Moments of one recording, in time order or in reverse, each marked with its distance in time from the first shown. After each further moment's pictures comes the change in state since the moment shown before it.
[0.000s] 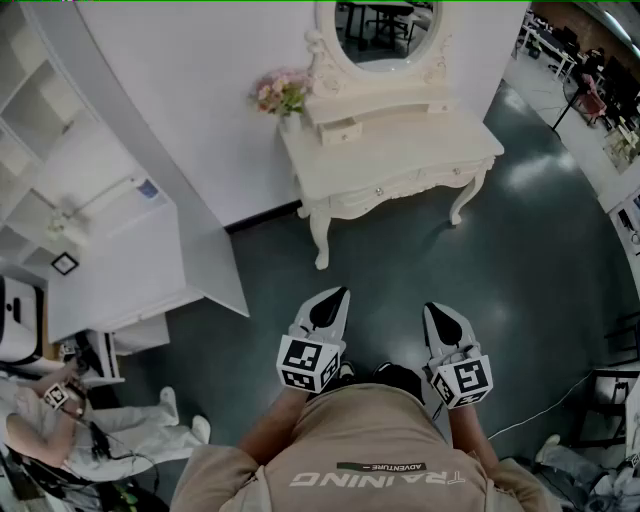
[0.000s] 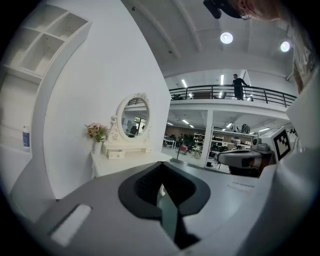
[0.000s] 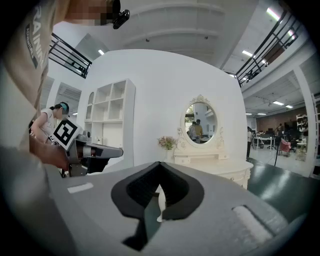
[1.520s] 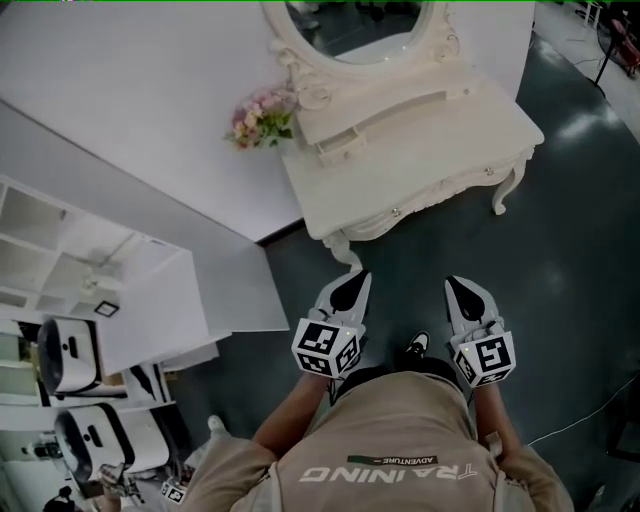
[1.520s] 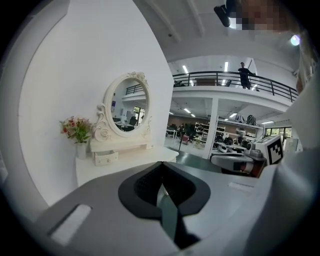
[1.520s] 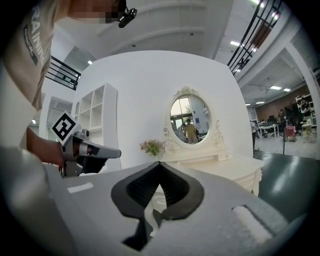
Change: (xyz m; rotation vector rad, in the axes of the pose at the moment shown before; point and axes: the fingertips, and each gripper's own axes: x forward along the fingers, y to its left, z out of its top) left arm 0.228 0.045 0.052 0.007 0.142 0.009; right arm 0.159 -0.190 0.017 0.118 -0.041 0.039
